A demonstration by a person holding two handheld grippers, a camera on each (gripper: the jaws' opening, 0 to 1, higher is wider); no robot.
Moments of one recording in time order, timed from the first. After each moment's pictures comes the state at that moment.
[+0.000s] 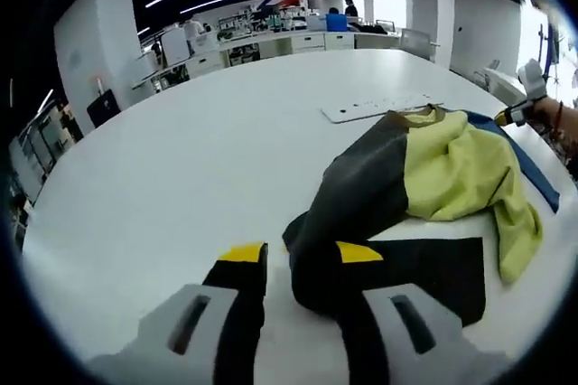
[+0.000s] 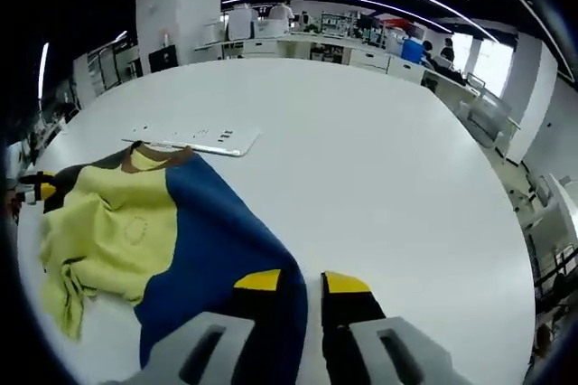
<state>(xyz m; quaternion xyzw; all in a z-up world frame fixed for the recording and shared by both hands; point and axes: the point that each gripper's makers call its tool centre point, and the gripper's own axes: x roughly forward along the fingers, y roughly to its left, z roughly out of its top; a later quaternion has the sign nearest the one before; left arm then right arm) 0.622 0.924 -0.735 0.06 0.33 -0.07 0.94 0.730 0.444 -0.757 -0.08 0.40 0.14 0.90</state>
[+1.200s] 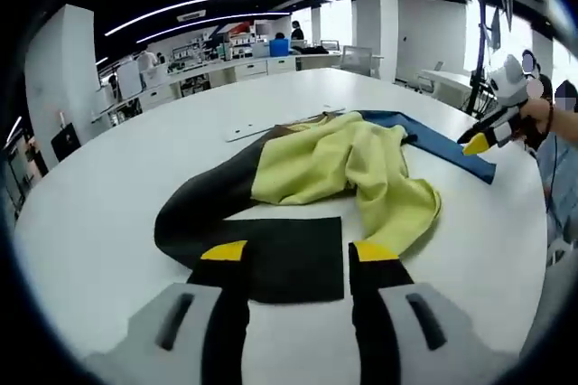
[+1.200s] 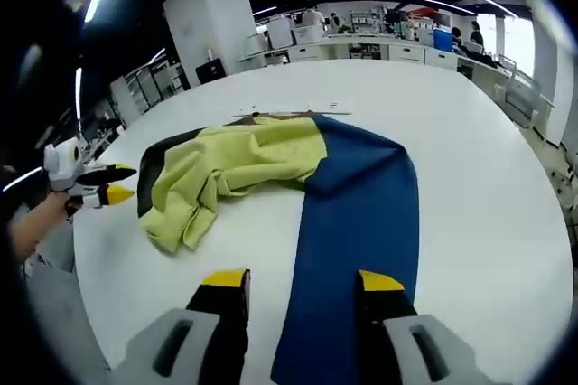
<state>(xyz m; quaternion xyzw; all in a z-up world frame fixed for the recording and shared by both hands) 0.542 0.811 -0.731 0.08 0.28 -0.19 0.94 0.549 0.498 -0.752 -0.02 0.40 0.26 0.88</state>
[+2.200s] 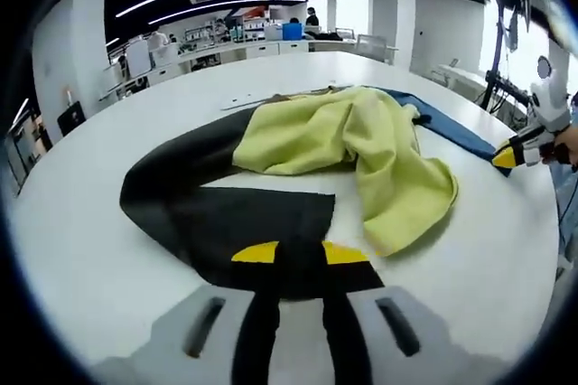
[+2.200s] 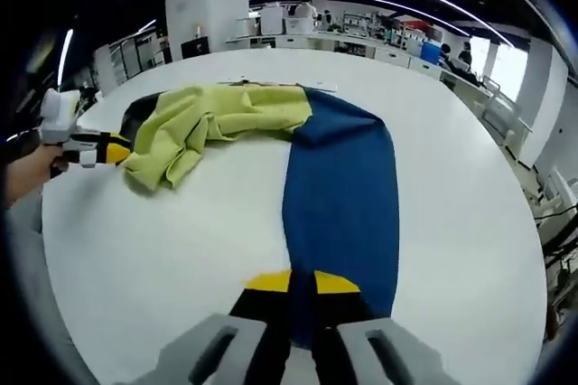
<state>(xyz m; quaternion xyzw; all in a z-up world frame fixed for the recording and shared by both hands) 0.543 0.805 -0.769 0.06 0.32 -0.15 0.93 0.516 0.468 -0.774 -0.10 0.40 0.19 0.89</state>
